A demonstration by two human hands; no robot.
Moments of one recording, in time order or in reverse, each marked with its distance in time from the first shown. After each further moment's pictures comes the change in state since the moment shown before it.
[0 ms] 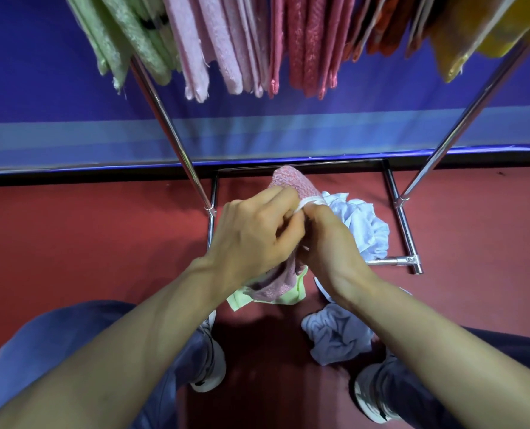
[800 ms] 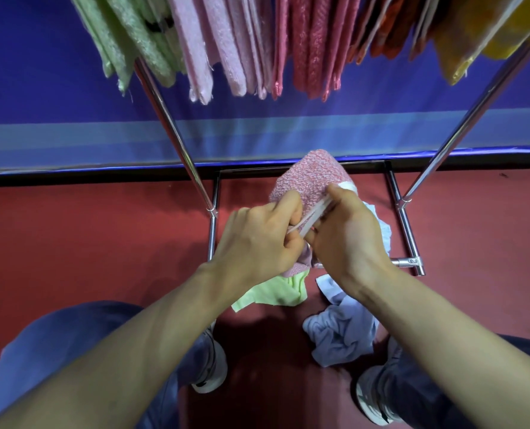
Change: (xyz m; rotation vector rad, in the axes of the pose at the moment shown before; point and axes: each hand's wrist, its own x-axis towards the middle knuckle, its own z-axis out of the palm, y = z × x) left_hand -0.009 -0.008 0.012 0.078 -0.153 -0.054; right_hand 0.010 -0.013 -0.006 0.371 0.131 -0.013
